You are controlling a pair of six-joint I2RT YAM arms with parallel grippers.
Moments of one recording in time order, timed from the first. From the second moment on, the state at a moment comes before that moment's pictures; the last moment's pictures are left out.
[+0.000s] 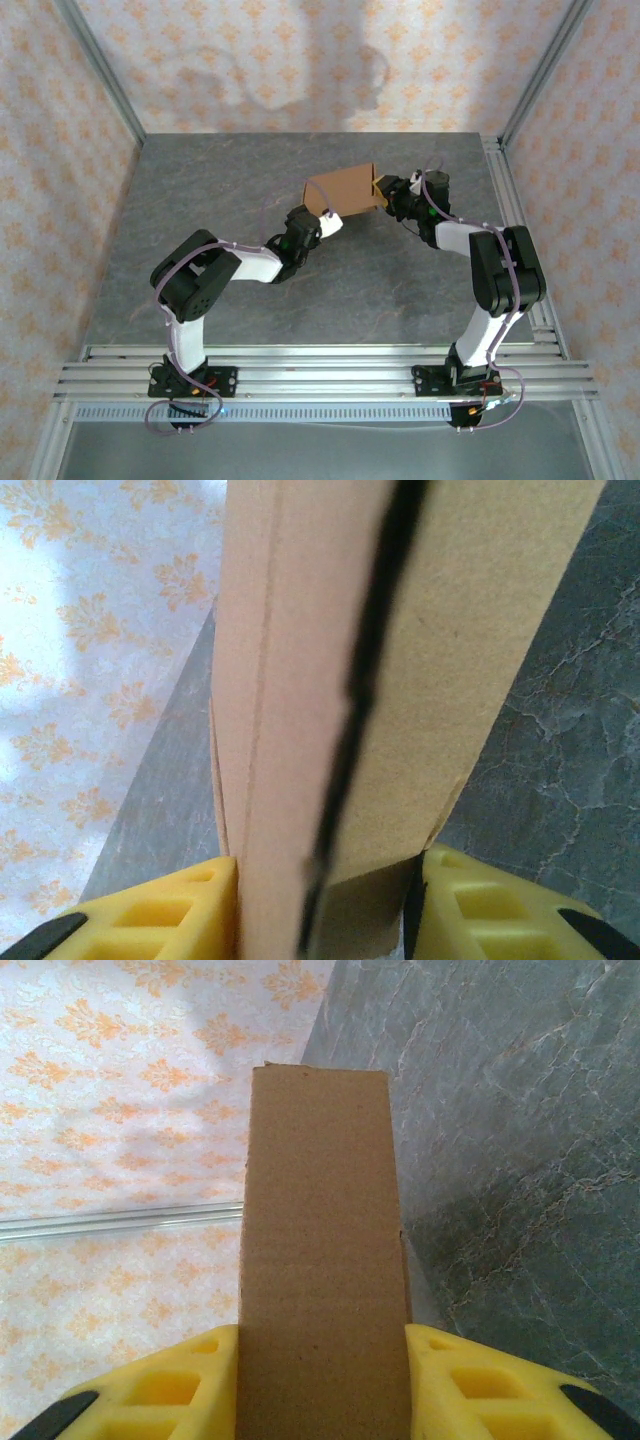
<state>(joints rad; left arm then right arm) -0.65 1.90 0.90 0.52 -0.50 0.73 0.16 1.77 0.90 0.49 -0.55 1.25</state>
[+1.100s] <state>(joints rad) -0.57 1.70 1.21 -0.41 -0.11 0.54 0.11 1.39 0.97 0.01 -0.41 0.40</state>
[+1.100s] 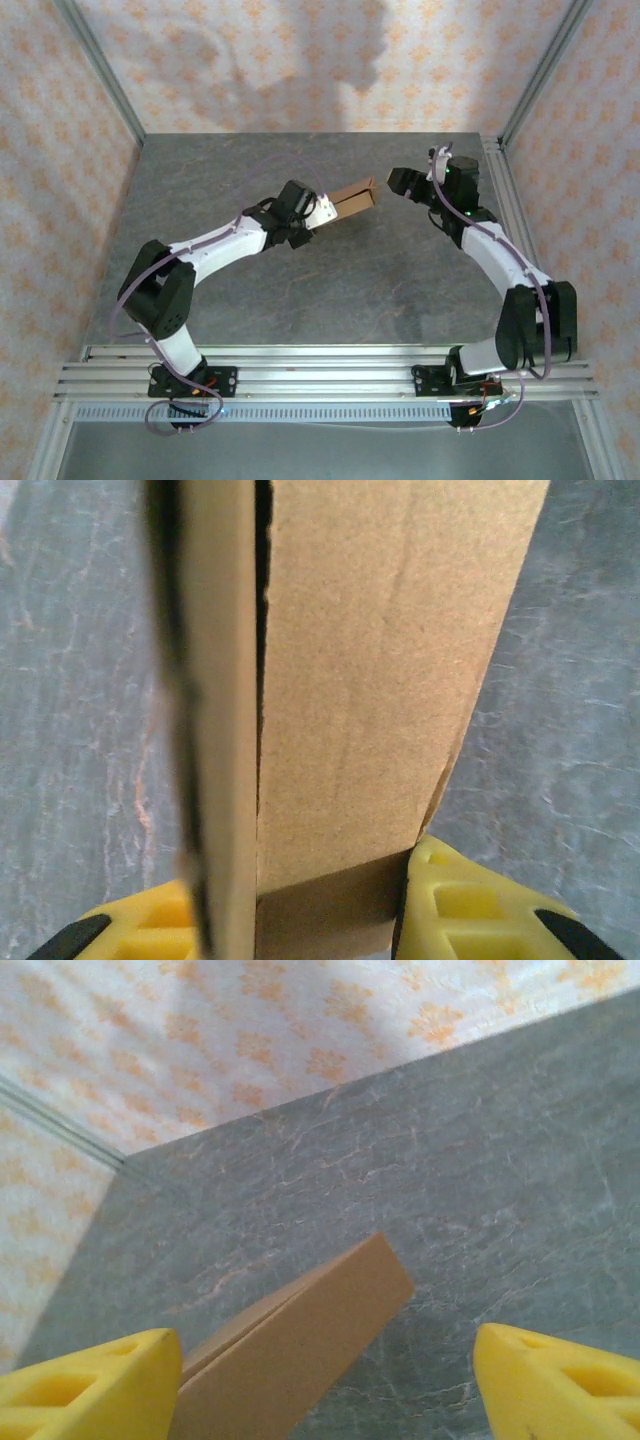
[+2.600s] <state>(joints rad) -0.53 1.76 1.59 -1.27 0.09 0.53 0.22 1.36 1.26 -0.66 -0.66 -0.44</state>
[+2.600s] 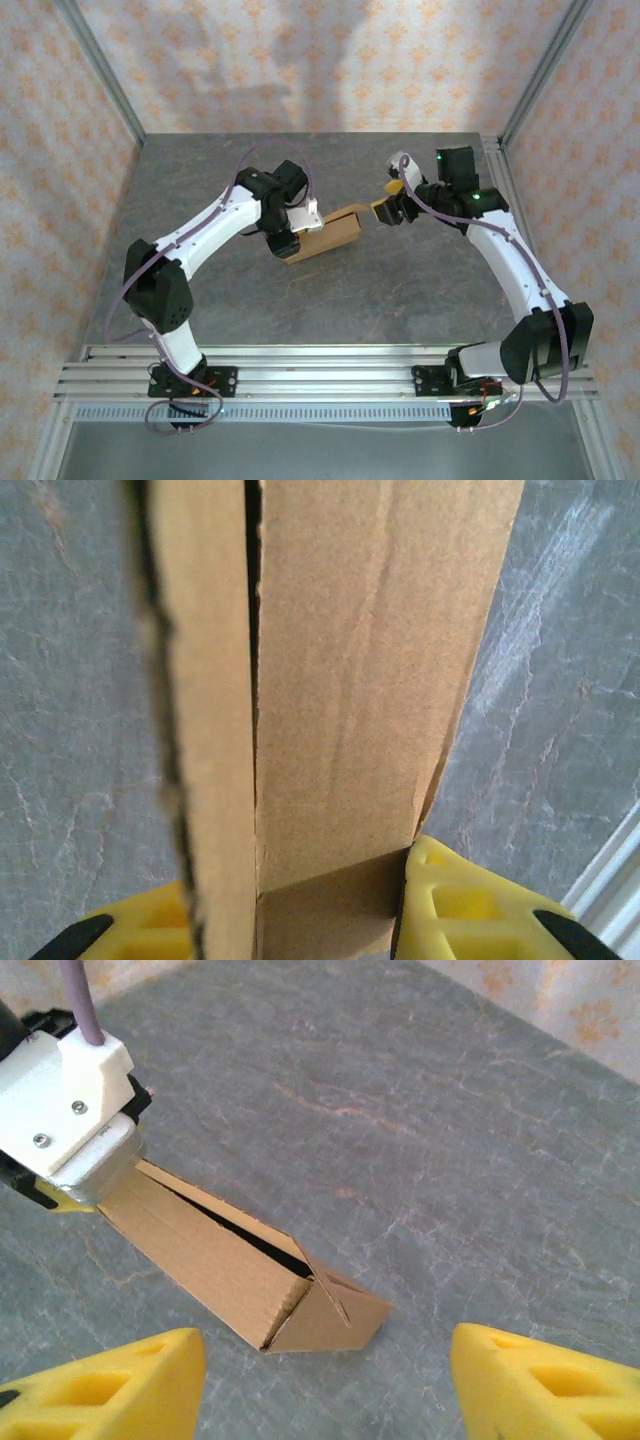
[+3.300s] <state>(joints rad) -0.51 1.87 1.74 -1.42 0.13 0.59 0.27 1.58 1.41 -0.79 -0.64 -0.49</state>
